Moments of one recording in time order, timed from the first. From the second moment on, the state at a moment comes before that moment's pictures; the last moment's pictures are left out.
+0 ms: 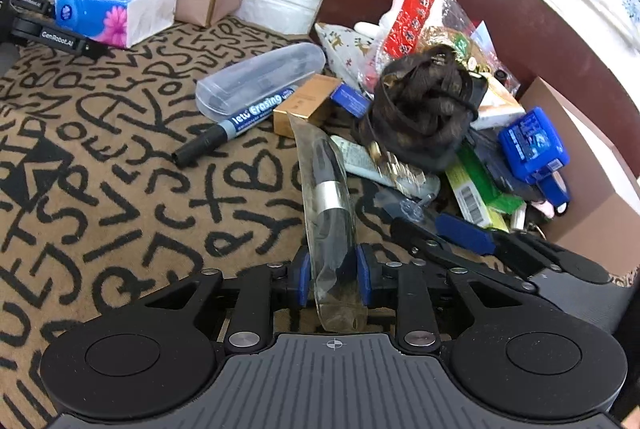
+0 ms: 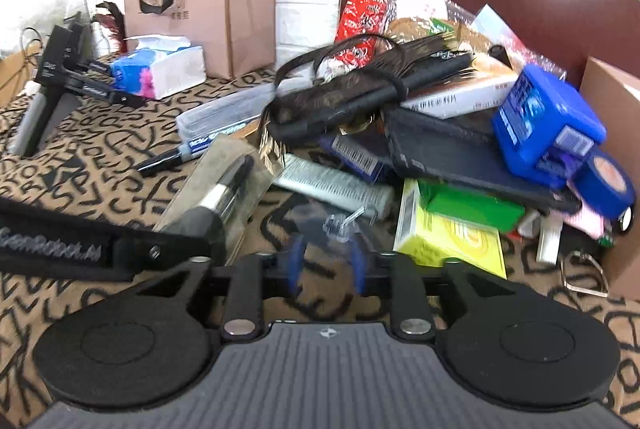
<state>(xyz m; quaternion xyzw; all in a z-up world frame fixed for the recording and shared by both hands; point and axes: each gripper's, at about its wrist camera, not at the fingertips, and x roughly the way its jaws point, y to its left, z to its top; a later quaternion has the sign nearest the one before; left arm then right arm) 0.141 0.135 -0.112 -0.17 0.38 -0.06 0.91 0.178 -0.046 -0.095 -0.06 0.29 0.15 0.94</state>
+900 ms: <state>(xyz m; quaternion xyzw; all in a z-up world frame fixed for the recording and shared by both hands) 0.123 0.146 -0.115 -0.17 0.40 -0.09 0.89 0.164 -0.046 -0.086 -0.06 0.30 0.20 0.93</state>
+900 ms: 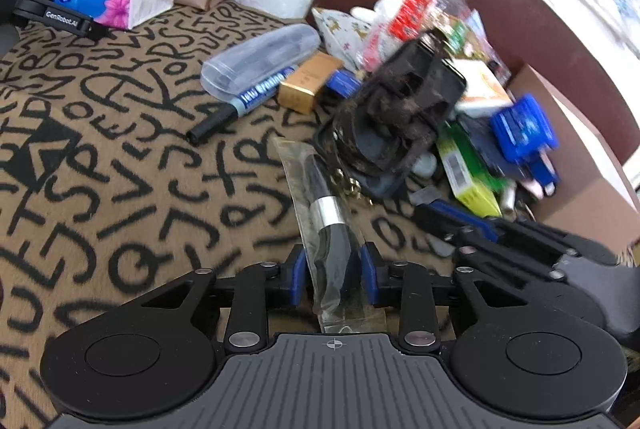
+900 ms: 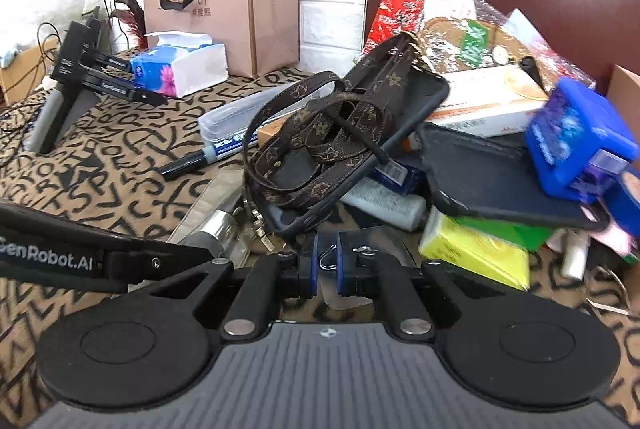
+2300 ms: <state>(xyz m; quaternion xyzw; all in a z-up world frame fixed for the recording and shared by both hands) 0.065 0.036 -0.099 -0.03 0.44 -0.15 0.89 0.033 -0.144 -0.091 0.01 0.32 0.19 0.93</state>
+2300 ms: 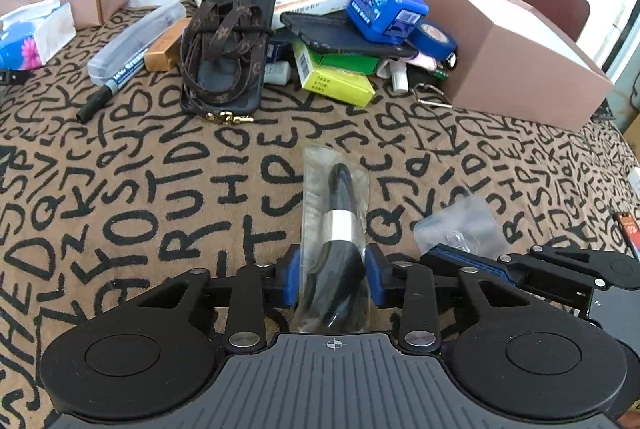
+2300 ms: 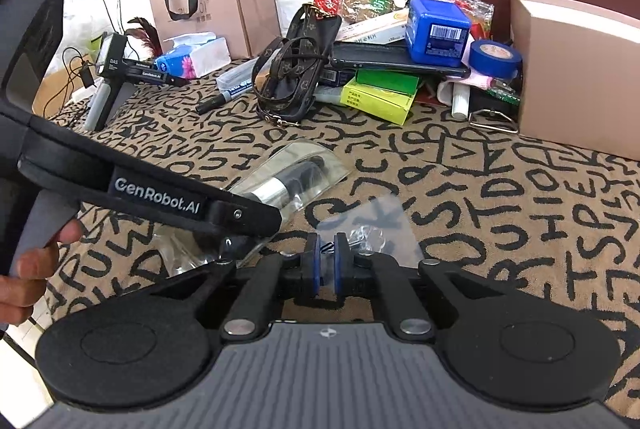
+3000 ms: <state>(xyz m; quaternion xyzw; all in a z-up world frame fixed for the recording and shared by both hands) 0.081 -0.038 -0.010 -0.03 0.34 -0.24 0.91 0.032 -0.225 -0.029 0.05 0.23 0.13 0.96</state>
